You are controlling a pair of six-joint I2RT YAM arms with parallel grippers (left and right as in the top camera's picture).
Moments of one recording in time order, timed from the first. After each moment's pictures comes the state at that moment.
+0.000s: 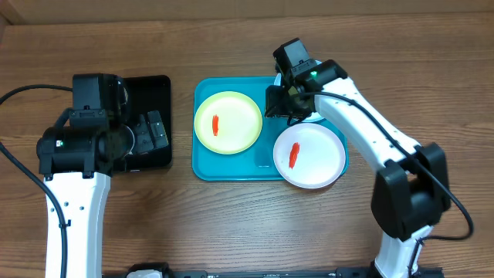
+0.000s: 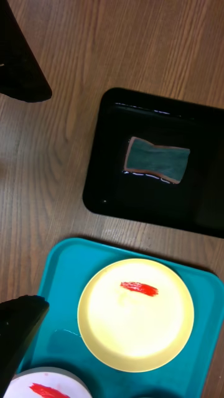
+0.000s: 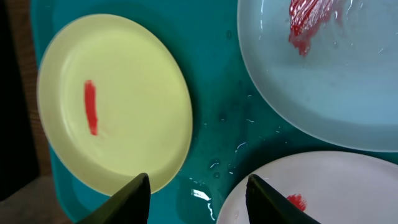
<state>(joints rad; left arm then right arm) 0.03 1.28 1.41 -1.25 -0.06 -0.26 0.47 1.99 1.66 -0.90 -0.17 0.49</state>
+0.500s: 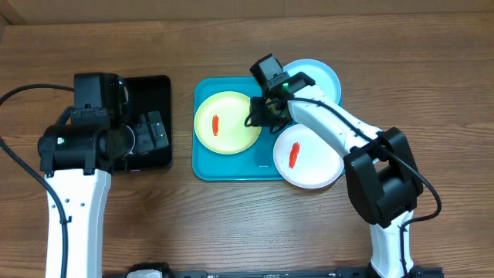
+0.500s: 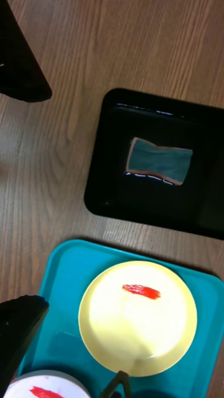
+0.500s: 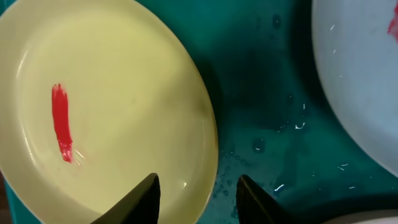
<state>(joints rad) 0.03 1.29 1.41 -1.25 -0.07 -0.26 0.55 2.13 1.66 -0.79 -0.11 0.54</state>
